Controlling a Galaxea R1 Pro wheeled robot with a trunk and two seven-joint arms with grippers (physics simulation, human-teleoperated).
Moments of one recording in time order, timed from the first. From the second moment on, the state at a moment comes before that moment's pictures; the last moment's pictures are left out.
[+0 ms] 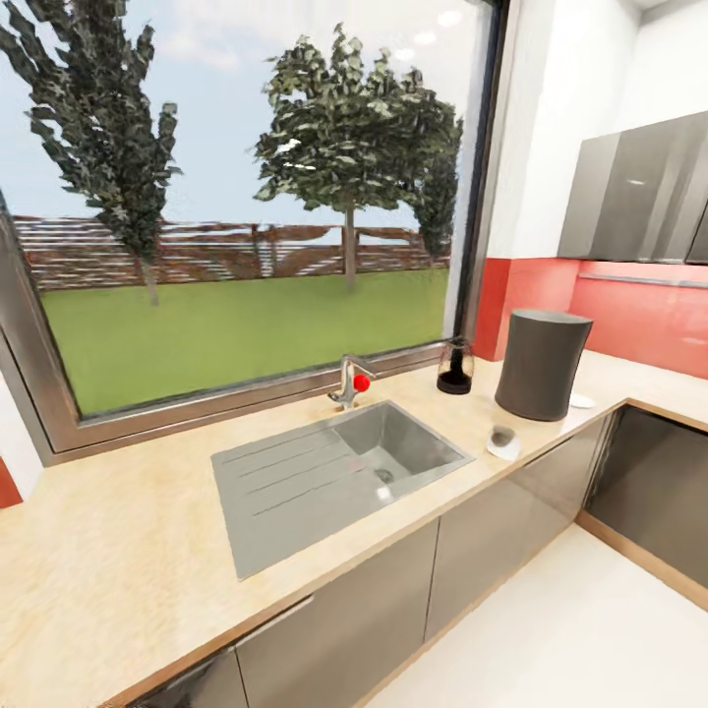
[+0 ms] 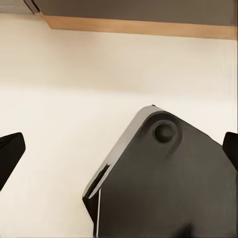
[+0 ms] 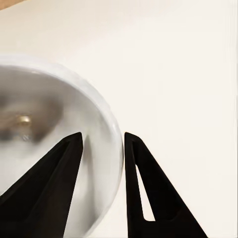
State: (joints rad) left arm 0.32 0.03 0.09 -0.34 0.54 -0.44 -0.03; right arm -0.27 -0.13 -0.07 0.03 0.14 -0.25 -0.07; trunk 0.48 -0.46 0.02
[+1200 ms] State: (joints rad) left arm 0.32 0.02 0.09 -0.34 0.54 -0.44 -0.04; right arm -0.27 -0.15 -0.07 0.03 0.14 -0.24 -0.07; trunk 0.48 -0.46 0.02
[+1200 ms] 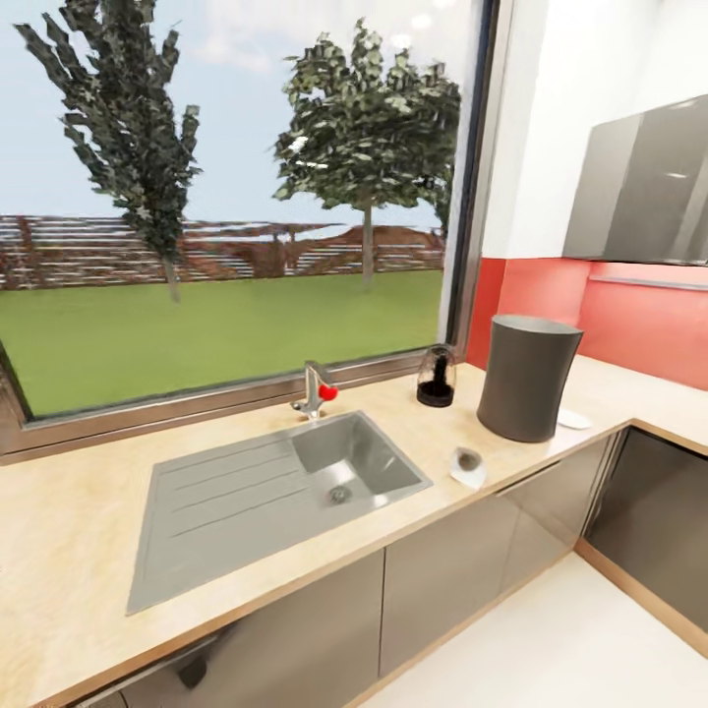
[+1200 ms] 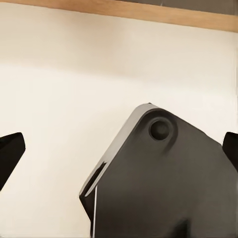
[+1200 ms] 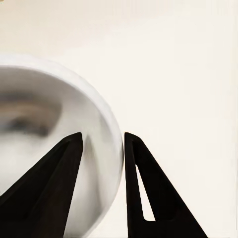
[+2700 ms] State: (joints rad) left arm 0.32 0.02 0.09 -0.34 0.53 -0.44 -0.04; right arm -0.27 -0.15 -0.07 0.03 0.14 -0.24 -0.08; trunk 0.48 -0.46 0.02
